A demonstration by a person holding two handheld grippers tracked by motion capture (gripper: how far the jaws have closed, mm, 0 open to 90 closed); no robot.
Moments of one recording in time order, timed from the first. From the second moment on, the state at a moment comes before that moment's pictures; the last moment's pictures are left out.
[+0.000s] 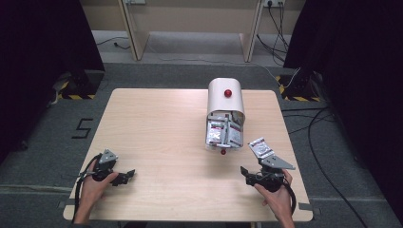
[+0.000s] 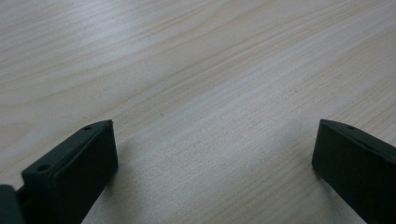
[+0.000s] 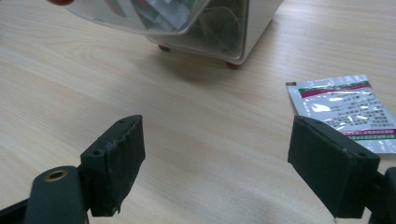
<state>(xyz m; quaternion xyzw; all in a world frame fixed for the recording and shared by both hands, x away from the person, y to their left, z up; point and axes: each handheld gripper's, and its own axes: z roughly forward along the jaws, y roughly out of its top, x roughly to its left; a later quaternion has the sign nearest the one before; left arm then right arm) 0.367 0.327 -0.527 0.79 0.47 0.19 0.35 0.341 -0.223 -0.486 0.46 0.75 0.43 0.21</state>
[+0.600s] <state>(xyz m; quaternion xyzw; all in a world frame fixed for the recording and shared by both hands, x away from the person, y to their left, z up) 0.367 0.327 -0.527 0.79 0.47 0.19 0.35 0.323 -0.226 -0.500 0.47 0.75 0.42 0.20</state>
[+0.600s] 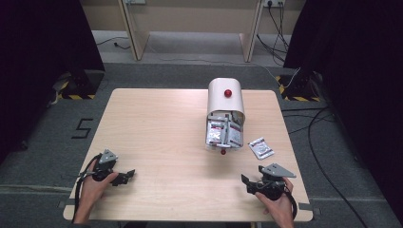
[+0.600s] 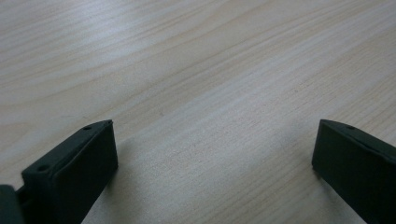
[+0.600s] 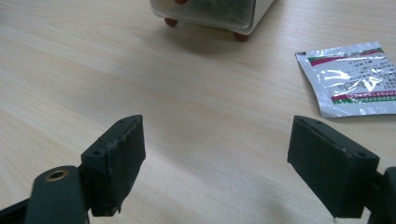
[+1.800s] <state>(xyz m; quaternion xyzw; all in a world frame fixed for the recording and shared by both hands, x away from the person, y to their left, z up) 0.366 0.327 -0.527 0.79 0.46 0.19 0.35 0.297 -0.225 -0.515 0.48 0.75 0.42 0.20</state>
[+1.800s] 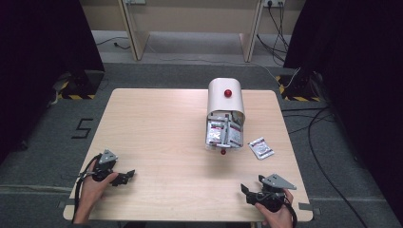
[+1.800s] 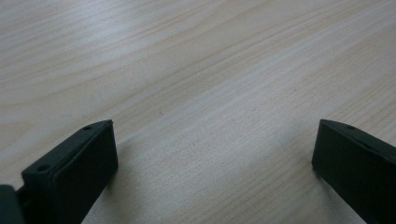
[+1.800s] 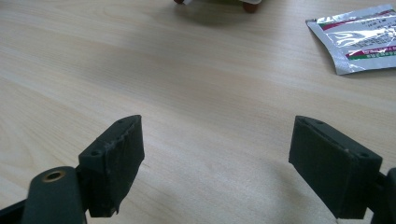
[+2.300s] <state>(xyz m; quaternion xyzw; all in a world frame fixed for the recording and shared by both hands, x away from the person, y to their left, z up) 0.366 0.327 -0.527 0.79 0.46 0.19 0.35 0.288 -0.222 -0.518 0.48 0.75 0.42 0.20</state>
